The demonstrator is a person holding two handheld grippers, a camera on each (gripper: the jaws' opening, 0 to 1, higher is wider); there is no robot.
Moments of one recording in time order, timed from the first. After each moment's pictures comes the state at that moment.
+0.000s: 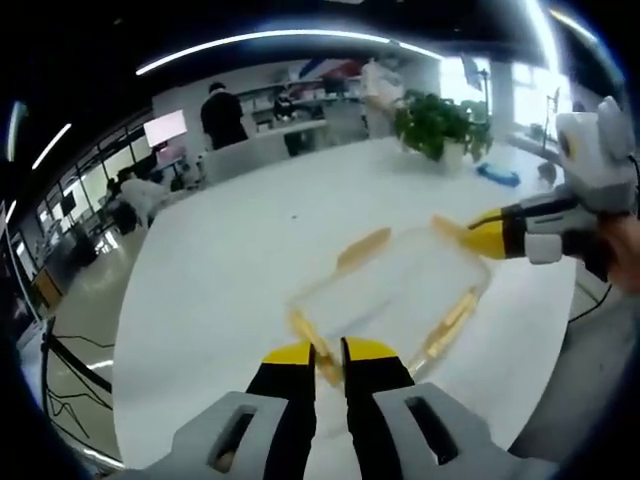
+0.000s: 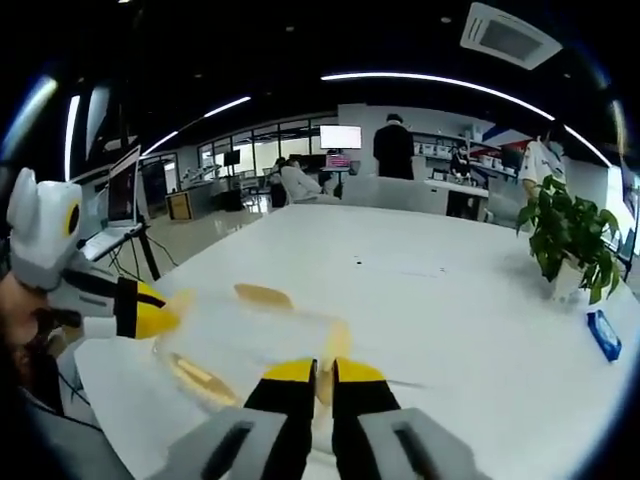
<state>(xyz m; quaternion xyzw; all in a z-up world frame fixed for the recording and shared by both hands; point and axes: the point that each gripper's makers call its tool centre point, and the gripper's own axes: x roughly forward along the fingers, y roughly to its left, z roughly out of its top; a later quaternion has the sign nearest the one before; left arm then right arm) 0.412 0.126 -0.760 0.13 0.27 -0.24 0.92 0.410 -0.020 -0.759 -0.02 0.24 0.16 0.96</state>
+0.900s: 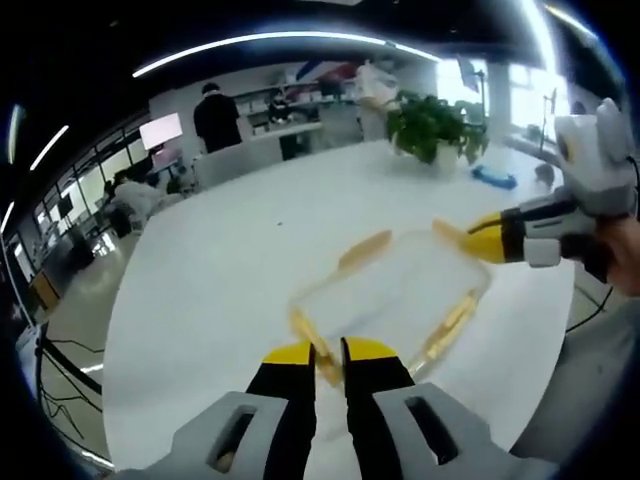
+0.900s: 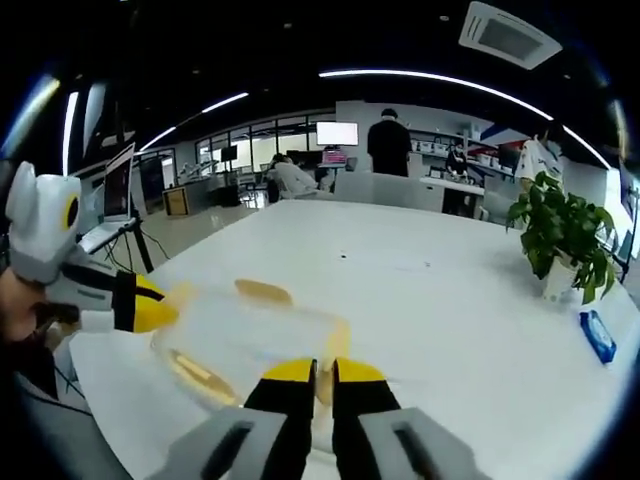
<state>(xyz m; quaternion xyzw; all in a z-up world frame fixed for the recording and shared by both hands) 0.415 0.092 -0.760 0.13 0.27 -0.24 0.92 0.409 -0.053 -0.764 -0.03 0.24 0.16 0.96</state>
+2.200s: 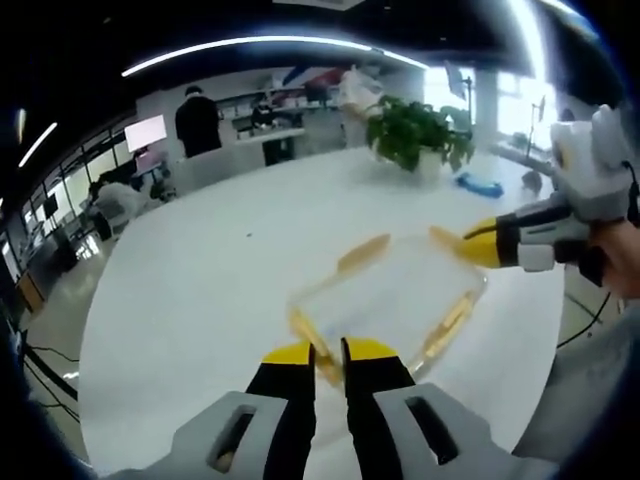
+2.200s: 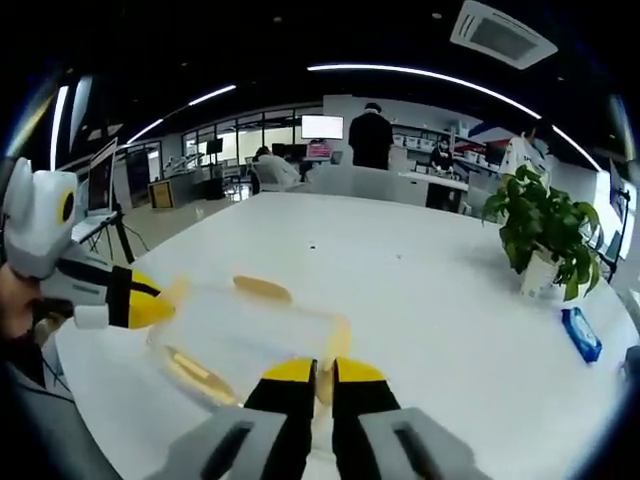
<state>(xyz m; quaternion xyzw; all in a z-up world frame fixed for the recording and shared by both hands) 0.423 0.046 -0.768 0.11 0.26 -0.28 0.92 0.412 -0.099 -0.770 -0.04 0.26 0.12 0.96</state>
